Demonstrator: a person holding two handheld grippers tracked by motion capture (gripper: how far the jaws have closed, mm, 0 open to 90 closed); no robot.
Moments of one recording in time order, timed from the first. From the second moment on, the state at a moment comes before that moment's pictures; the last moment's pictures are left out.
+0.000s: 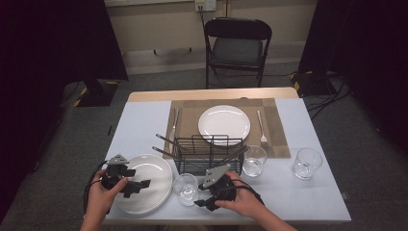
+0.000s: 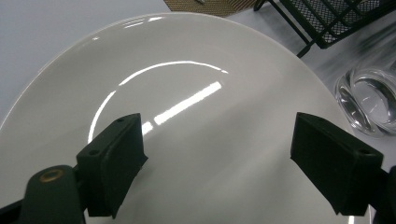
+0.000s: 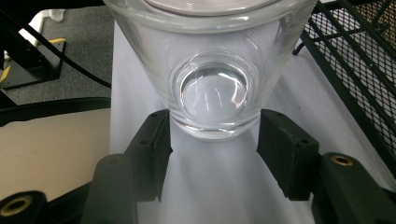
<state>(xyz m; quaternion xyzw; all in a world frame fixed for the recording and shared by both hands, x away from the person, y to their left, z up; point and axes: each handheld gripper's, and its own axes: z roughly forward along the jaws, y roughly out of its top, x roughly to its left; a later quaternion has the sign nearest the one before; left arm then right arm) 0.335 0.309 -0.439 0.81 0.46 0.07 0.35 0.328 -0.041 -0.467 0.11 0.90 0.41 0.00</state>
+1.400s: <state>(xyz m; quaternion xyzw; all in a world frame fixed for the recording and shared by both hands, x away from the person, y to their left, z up) 0.332 0.306 -0.437 0.82 0.45 0.07 0.34 0.321 -0.098 -0.469 0.14 0.91 0.40 -0.01</state>
